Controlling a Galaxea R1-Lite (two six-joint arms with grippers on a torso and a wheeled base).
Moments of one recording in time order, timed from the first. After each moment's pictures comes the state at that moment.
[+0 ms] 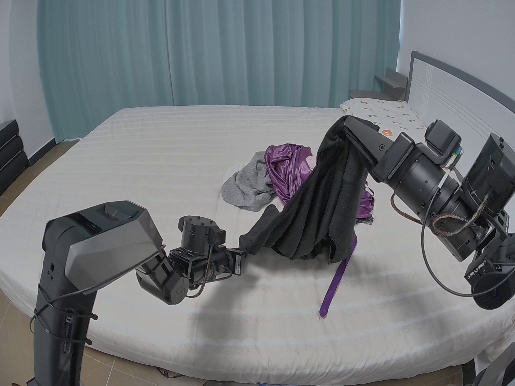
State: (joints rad) left arm -0.44 2.46 -1.09 -0.89 -0.07 -0.15; right arm 0.66 1.65 -0.67 -1.28 -0.06 0.52
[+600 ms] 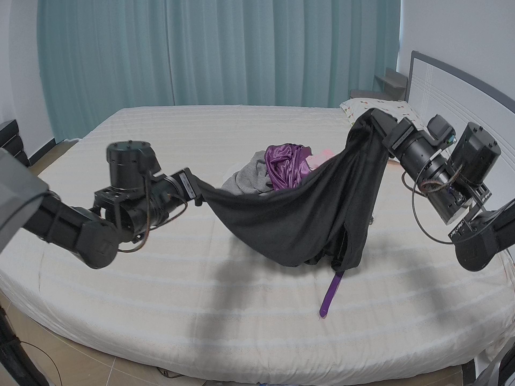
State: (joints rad) left arm -0.38 1.92 -0.95 -0.75 0.11 -0.55; right arm 0.42 1.81 -0.80 -1.31 -0.08 0.57
